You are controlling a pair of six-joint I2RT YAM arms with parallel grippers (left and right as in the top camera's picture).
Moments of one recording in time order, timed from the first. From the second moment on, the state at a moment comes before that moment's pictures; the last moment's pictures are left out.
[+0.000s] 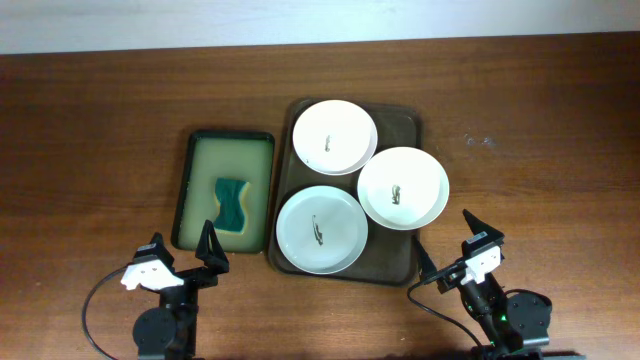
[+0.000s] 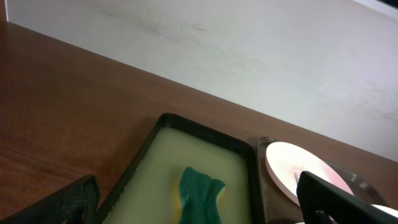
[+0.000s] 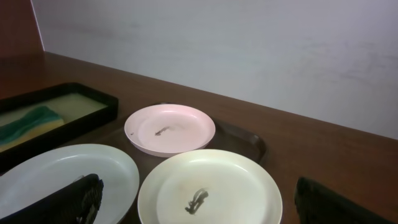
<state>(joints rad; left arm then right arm) -0.02 0.01 0.01 -0.07 -0.08 -0.36 0.06 0.01 0.01 -0.05 -0.34 -0.10</state>
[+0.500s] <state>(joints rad) -0.02 0.02 0.01 0.01 -0.05 -0.36 0.06 0.02 0.01 0.03 -0.40 -0.10</state>
